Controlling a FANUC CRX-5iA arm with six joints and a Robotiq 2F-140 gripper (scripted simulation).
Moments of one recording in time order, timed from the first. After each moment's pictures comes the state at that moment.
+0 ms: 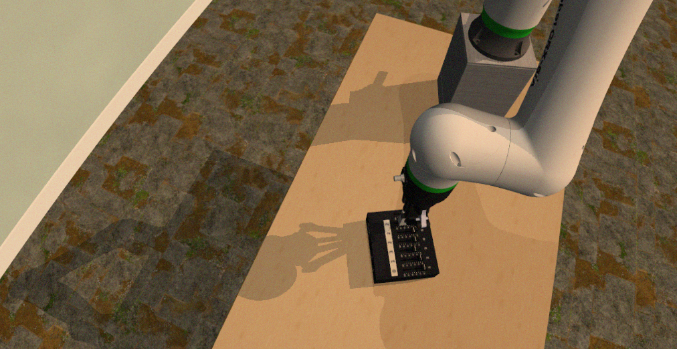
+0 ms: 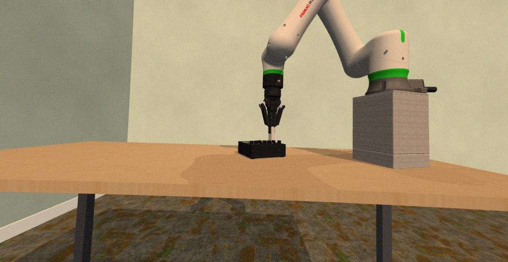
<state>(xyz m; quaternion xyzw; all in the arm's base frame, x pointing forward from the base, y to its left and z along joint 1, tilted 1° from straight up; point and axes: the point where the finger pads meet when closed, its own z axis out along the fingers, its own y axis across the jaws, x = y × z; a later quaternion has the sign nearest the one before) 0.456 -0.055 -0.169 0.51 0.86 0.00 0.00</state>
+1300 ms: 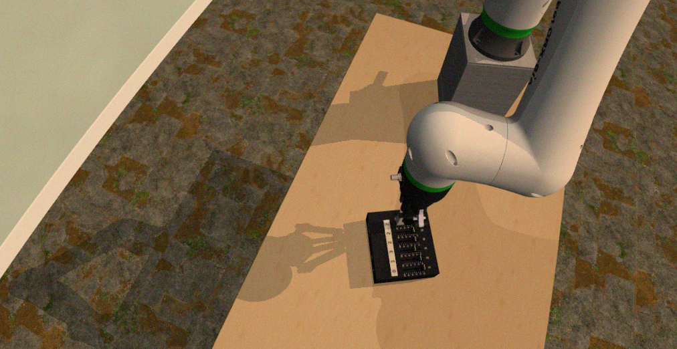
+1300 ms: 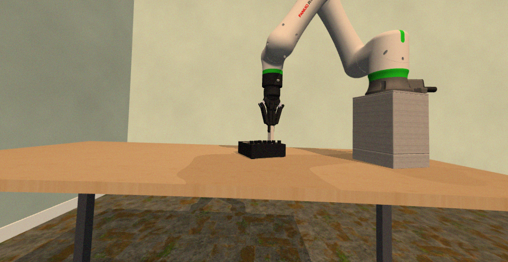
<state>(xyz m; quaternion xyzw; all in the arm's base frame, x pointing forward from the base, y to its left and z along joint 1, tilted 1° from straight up) 0.459 -0.061 -0.164 0.51 0.86 0.00 0.00</state>
